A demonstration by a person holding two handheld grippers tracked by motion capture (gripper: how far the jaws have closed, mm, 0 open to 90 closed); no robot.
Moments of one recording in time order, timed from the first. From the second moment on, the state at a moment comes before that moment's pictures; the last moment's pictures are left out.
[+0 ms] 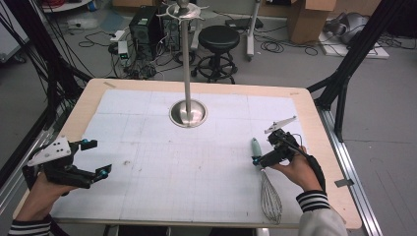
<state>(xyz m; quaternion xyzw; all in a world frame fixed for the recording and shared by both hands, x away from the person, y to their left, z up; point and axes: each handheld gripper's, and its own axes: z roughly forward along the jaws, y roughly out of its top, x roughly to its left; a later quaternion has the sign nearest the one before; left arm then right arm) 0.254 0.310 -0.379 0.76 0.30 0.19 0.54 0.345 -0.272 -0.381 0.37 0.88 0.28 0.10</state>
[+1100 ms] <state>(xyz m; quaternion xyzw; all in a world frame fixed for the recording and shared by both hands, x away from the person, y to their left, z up) 0.255 0.312 -0.380 0.76 0.30 0.19 0.54 0.361 -0.264 -0.417 0.42 0.89 0.17 0.05</state>
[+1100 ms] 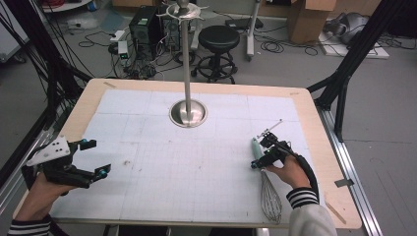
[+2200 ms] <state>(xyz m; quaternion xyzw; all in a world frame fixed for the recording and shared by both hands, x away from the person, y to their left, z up) 0.253 0.312 -0.379 0.76 0.30 0.19 0.54 0.371 -0.242 -0.409 0.43 0.90 0.11 0.03</state>
